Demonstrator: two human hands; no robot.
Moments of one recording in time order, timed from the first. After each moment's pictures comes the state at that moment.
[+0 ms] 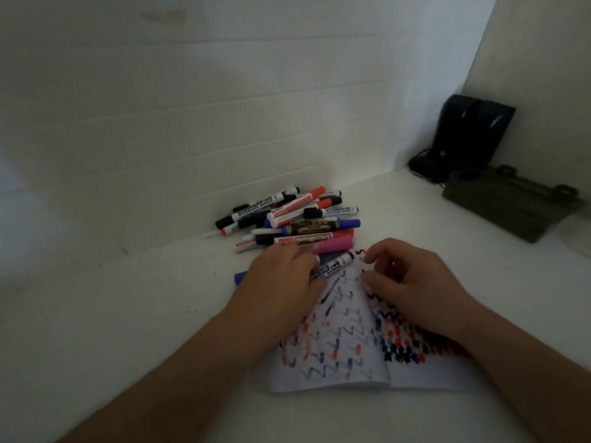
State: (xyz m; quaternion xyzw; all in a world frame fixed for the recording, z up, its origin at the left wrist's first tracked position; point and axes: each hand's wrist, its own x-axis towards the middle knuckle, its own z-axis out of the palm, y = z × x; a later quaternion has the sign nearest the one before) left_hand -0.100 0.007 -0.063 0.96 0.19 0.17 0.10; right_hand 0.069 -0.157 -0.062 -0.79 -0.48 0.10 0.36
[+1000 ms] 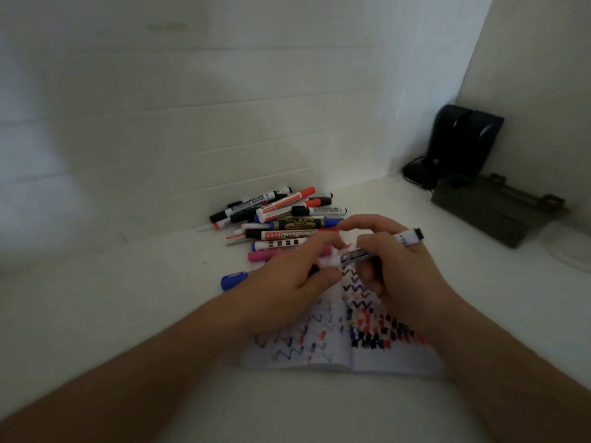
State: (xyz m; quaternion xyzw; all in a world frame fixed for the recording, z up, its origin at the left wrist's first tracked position) left_hand -0.097 -0.031 -0.039 0.91 0.14 0.10 0.38; right_hand 0.047 -0.160 -0.029 -0.58 -0.34 0.30 0.68
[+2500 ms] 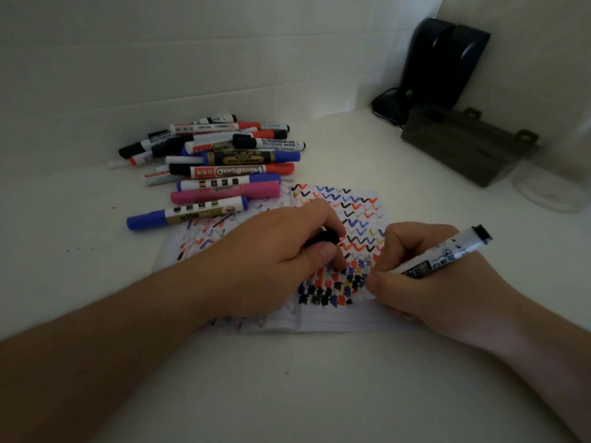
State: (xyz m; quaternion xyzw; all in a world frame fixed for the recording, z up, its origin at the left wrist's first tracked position) left_hand -0.064 -0.065 -0.064 0.93 0.03 0.08 0.36; right_hand 0.071 -0.251 -0.061 -0.75 -0.42 0.22 0.47
